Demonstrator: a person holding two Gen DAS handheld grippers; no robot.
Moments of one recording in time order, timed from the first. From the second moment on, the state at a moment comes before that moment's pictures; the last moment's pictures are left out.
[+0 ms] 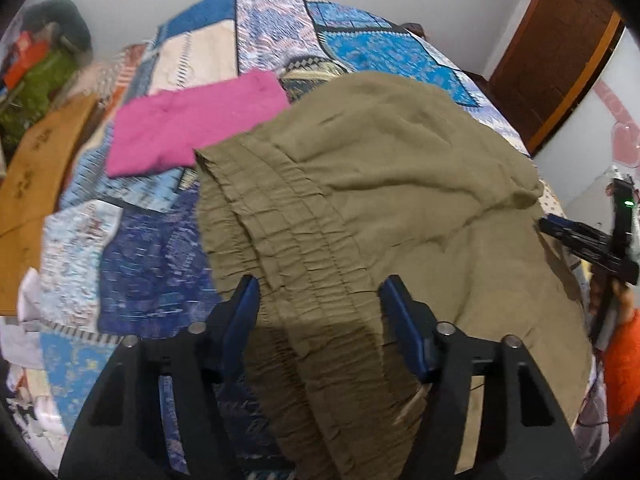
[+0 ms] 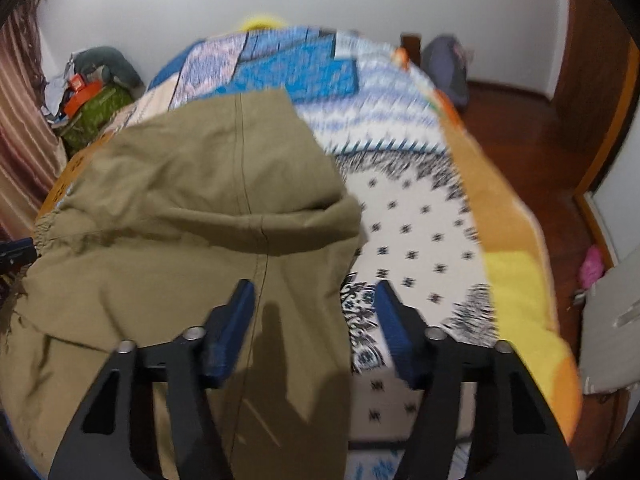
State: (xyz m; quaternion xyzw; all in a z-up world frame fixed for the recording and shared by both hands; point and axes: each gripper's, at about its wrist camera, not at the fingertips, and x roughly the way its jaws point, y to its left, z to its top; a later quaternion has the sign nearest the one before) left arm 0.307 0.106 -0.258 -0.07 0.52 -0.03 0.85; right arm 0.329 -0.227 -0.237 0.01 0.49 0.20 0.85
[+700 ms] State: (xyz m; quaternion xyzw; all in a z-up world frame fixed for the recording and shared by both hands) left arm 0.316 0.103 -0.250 0.00 0.51 -0.03 0.86; right arm 0.316 -0.223 -0.230 -0.06 0.50 0.20 0.84
